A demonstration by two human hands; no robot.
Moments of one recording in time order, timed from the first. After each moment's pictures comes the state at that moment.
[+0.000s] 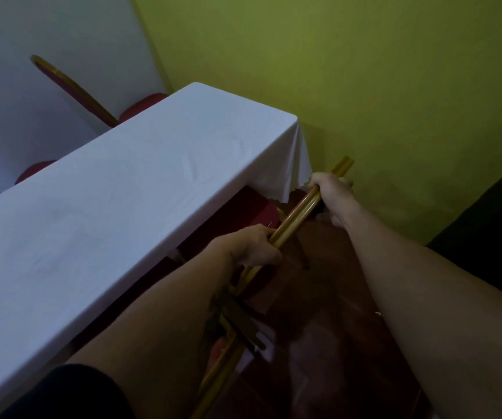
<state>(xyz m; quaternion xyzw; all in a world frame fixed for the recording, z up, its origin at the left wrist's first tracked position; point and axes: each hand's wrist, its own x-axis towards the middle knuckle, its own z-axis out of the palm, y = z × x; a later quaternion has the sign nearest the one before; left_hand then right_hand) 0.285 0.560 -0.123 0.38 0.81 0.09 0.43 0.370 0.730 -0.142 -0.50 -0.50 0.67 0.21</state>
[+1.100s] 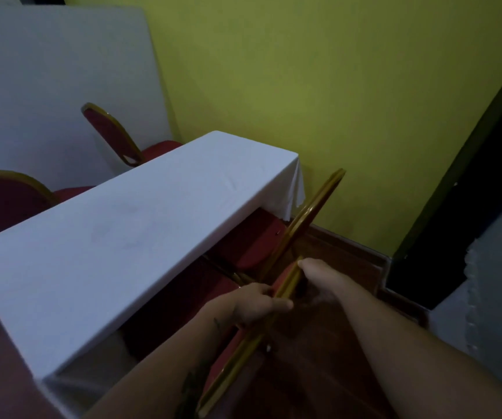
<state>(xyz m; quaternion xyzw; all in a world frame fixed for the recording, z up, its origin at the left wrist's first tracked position) 0.343 0.220 -0.101 0.38 0.76 0.16 0.51 0.460 0.363 -0.108 -0.55 -0.58 0.60 -0.01</state>
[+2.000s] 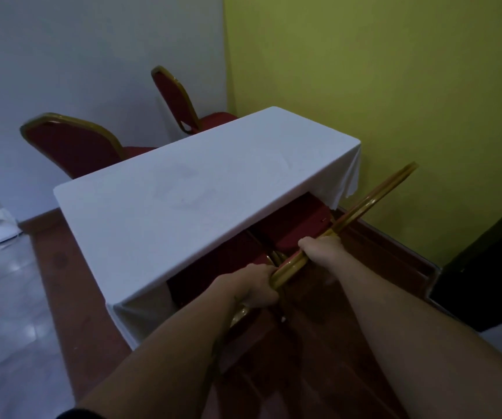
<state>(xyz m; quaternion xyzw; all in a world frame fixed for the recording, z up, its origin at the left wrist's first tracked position) 0.297 0.142 -0.093 0.41 0.82 0.10 0.39 0.371 0.307 -0.104 -0.56 -0.69 0.47 0.00</state>
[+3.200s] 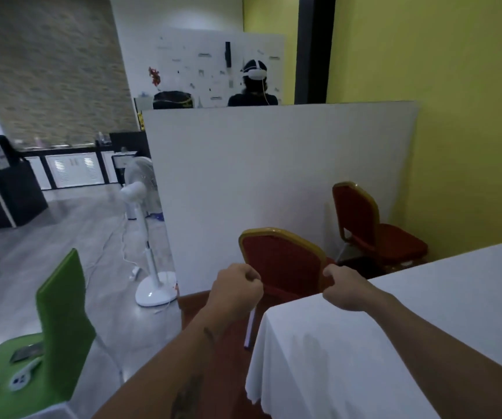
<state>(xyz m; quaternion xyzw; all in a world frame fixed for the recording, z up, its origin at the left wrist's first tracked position) -0.254 -0.234 0.023 0.12 0.91 0.39 0.02 -0.218 0.007 0.010 -0.15 -0.95 0.27 -0.05</state>
